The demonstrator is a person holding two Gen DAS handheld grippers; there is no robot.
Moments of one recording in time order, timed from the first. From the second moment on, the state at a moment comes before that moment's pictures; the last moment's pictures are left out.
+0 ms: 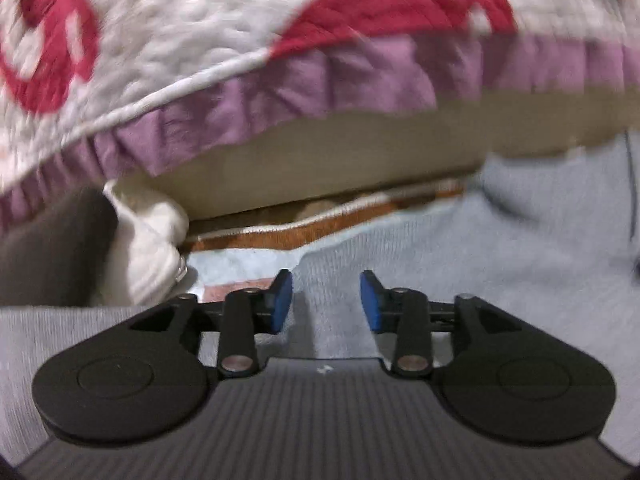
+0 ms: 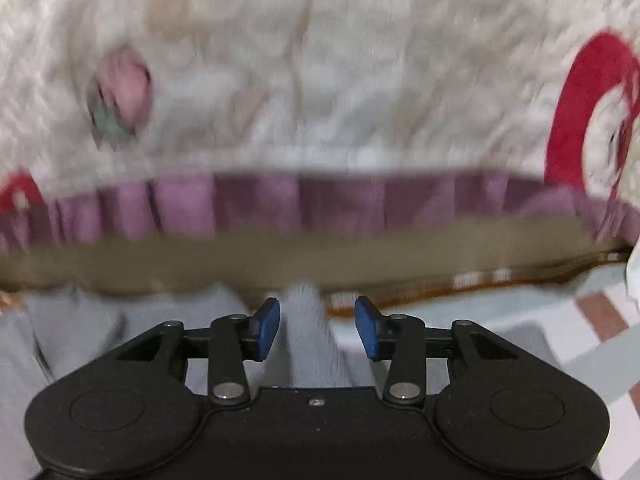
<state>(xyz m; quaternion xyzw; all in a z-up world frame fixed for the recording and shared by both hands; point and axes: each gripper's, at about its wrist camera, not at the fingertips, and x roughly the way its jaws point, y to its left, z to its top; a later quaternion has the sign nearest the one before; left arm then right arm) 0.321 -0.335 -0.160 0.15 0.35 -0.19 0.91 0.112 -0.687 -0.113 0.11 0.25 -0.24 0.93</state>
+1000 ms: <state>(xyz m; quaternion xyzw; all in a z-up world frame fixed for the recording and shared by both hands) 0.259 -0.507 -0.192 0.20 0.35 -0.34 0.85 0.147 -0.601 -0.159 0.10 0.39 0.06 0.91</state>
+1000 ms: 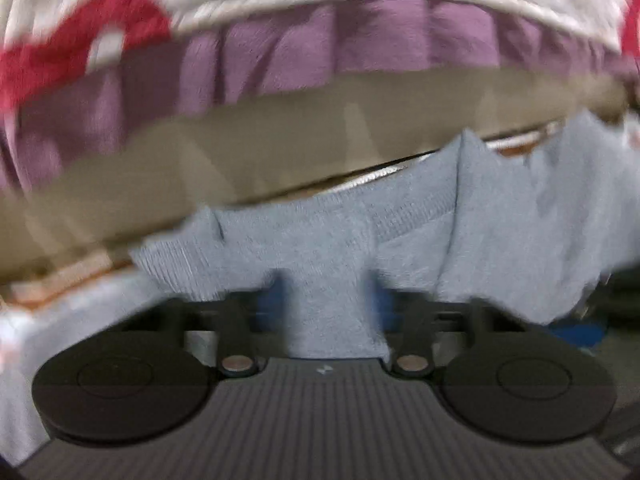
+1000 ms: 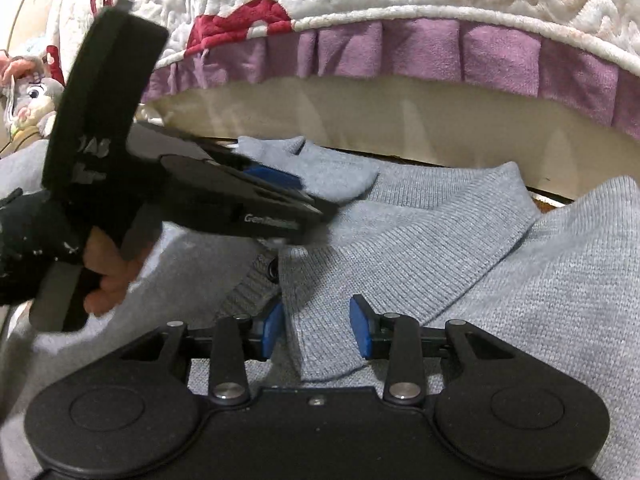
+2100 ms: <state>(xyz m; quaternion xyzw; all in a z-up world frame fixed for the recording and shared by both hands) 0.249 -0.441 -0.144 0.15 0.34 -0.29 0.88 0.140 -0.584 -0.155 0.04 0.39 0.06 0.92</state>
